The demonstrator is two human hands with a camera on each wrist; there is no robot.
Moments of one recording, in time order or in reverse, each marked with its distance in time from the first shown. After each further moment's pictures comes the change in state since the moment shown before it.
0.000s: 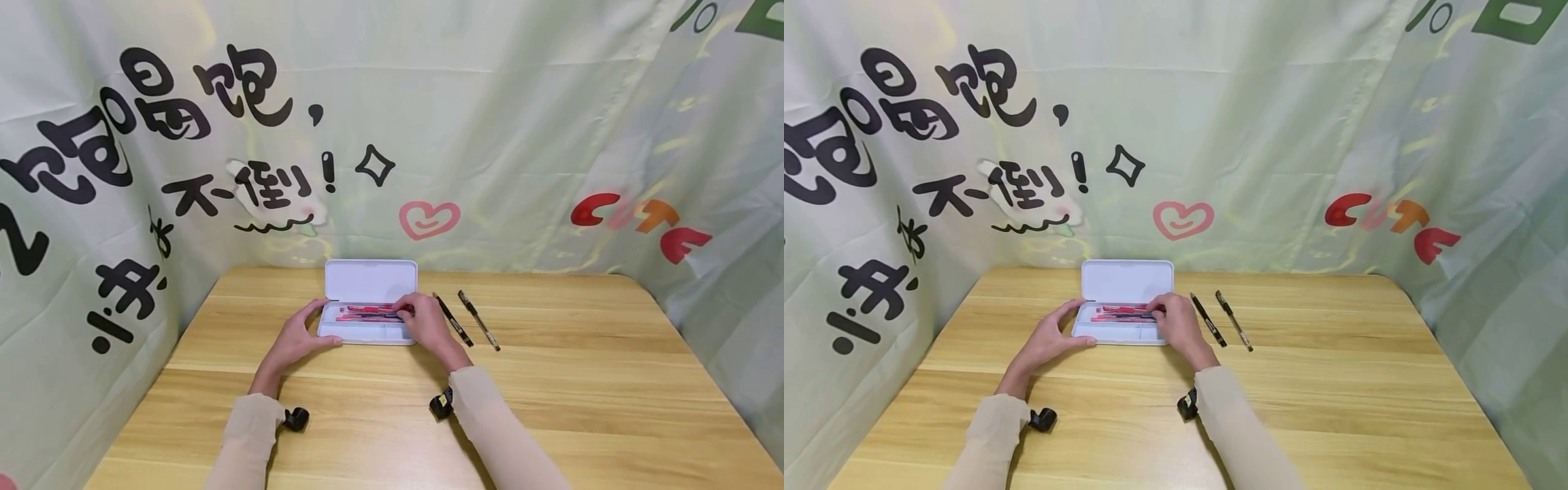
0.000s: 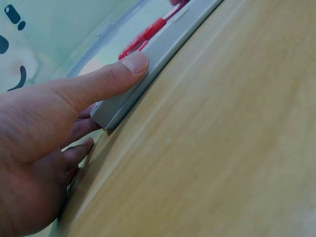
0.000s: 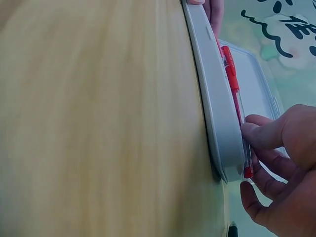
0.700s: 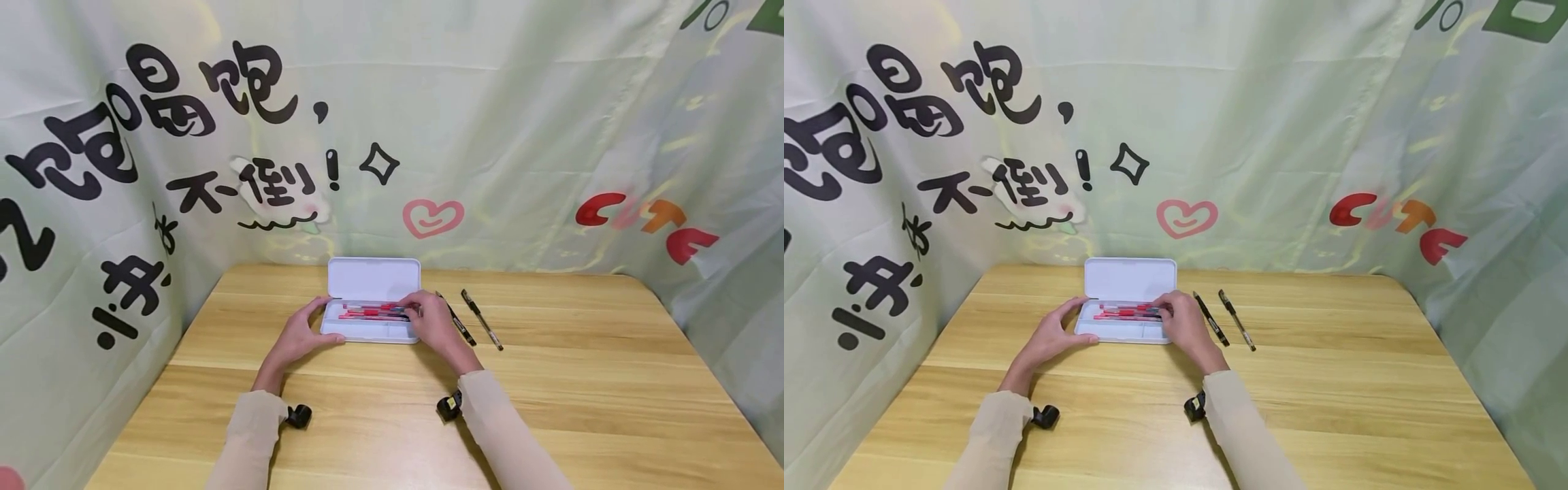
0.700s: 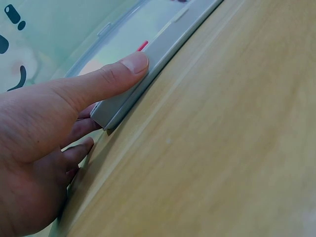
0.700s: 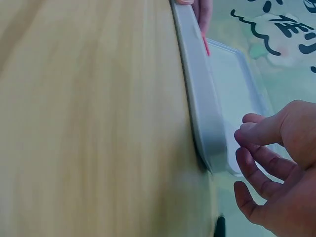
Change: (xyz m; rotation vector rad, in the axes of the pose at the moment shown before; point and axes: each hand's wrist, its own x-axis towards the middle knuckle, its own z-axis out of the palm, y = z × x) left_hand 0.000 0.000 0.000 0.011 0.001 0.001; right_hand -0.007 -0.003 -0.010 0.027 0.003 0.015
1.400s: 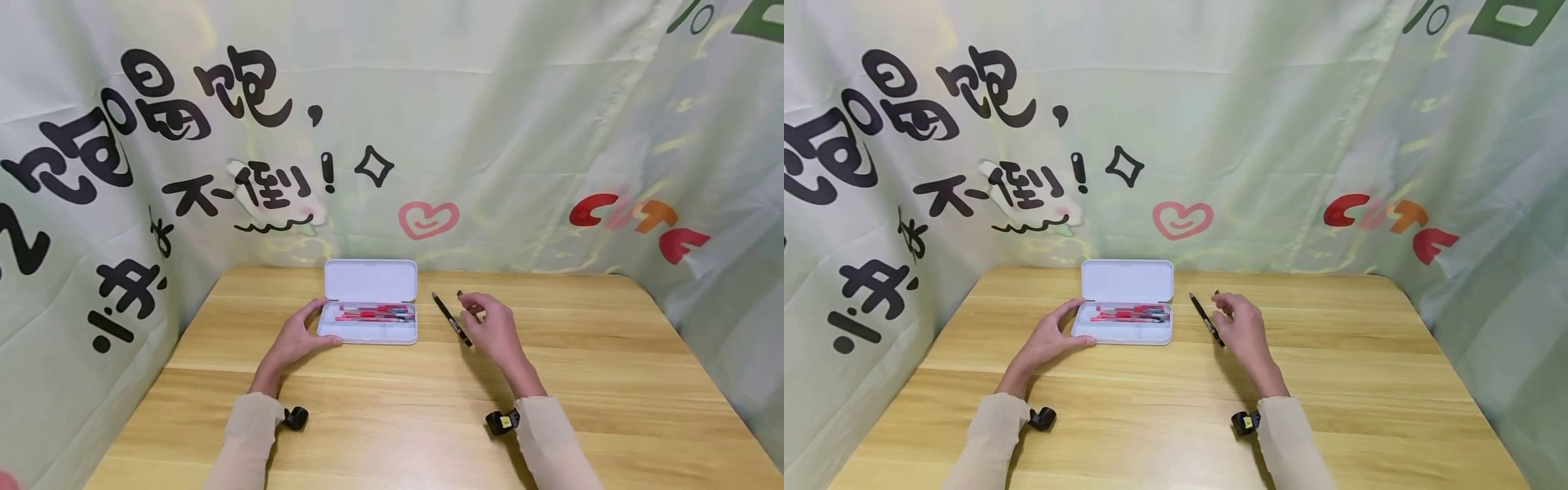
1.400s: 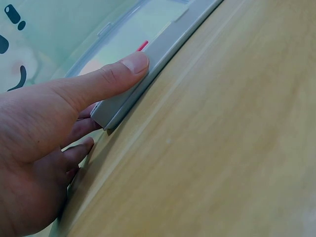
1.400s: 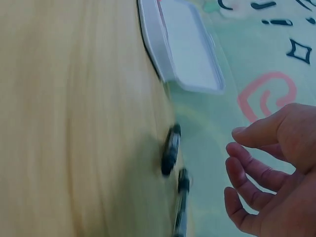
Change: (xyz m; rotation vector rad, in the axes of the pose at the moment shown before) left_hand -0.001 -0.001 0.001 -0.025 -0.001 0.018; right_hand -0.049 0.037 -0.084 -0.009 0.156 0.090
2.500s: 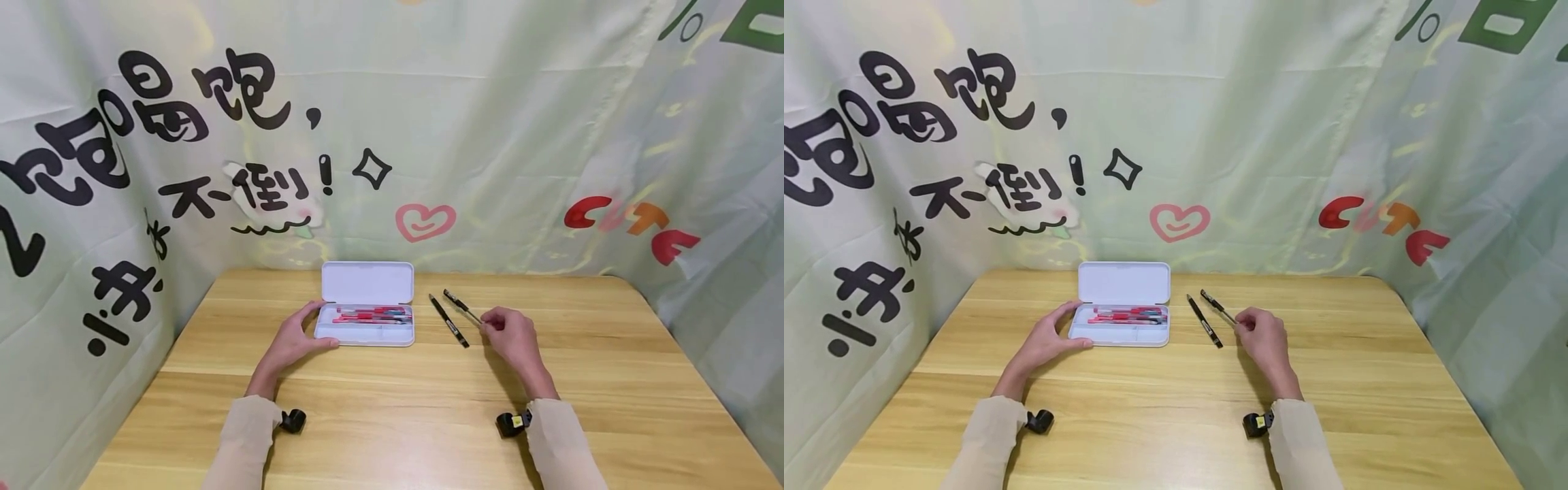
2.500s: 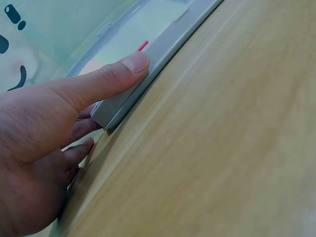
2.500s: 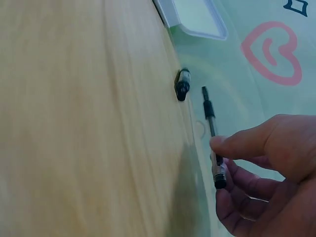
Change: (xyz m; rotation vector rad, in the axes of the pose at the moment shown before) left_hand 0.000 -0.002 0.000 0.010 0.005 0.037; right_hand -0.011 0.034 -0.020 -0.102 -0.034 0.210
